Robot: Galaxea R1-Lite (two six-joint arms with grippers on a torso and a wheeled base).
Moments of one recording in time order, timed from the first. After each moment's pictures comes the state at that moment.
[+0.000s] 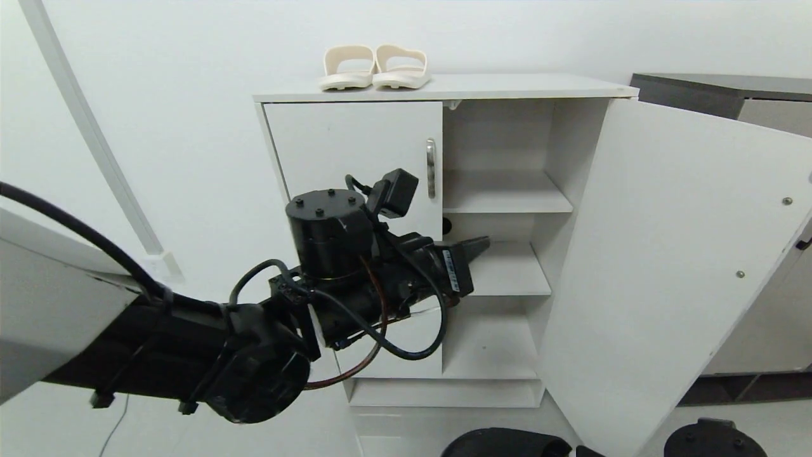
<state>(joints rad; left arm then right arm) -0.71 1.86 -0.92 -0.98 -0.23 -0.39 0.94 1.72 -0.13 -1.08 0.26 -0.11</state>
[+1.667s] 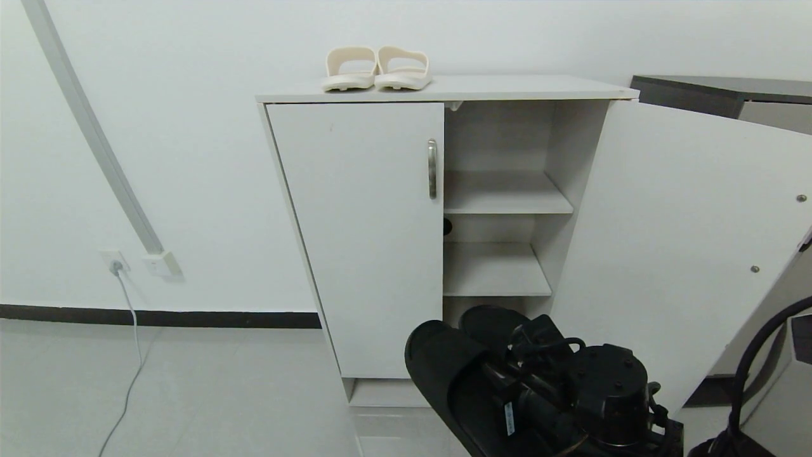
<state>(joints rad) -0.12 0.09 0.00 0.00 0.08 0.00 0.86 2.00 -0.44 -1.28 -0.29 0.11</state>
